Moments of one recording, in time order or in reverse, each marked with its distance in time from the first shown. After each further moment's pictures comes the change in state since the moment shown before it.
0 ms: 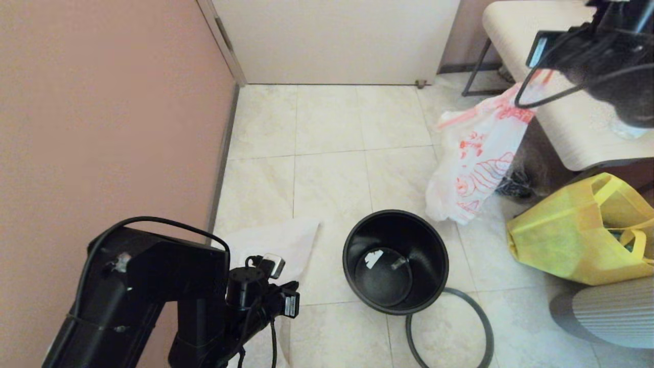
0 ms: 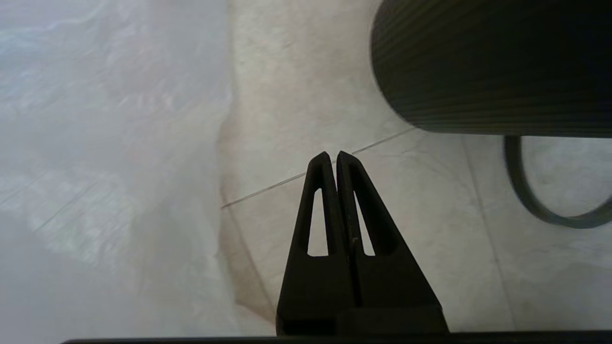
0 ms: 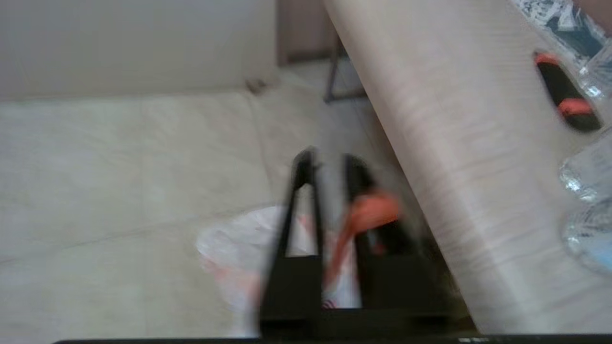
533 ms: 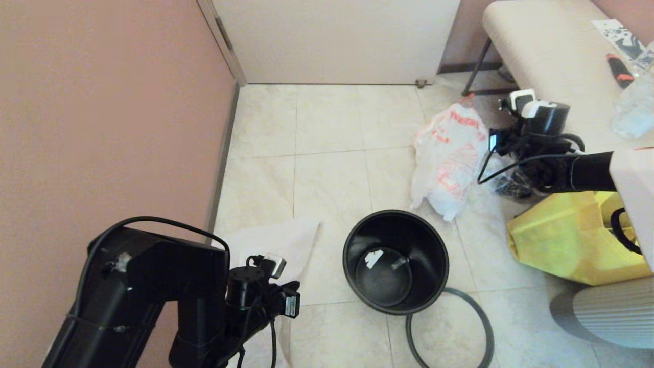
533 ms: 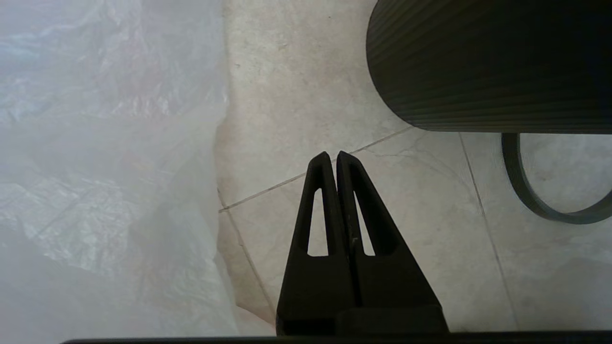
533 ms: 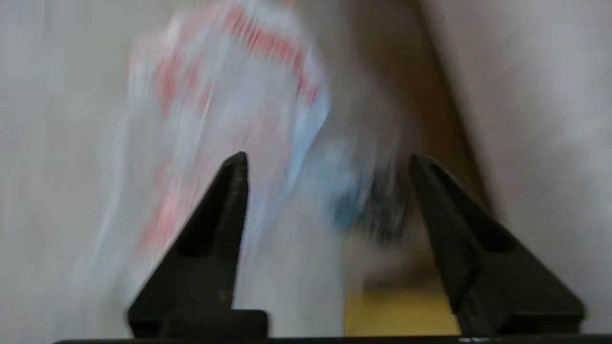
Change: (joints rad) left arm 0.001 0.001 -0.005 0.002 -0.014 0.016; right arm -0.072 0.354 -0.010 -0.125 0.005 -0.171
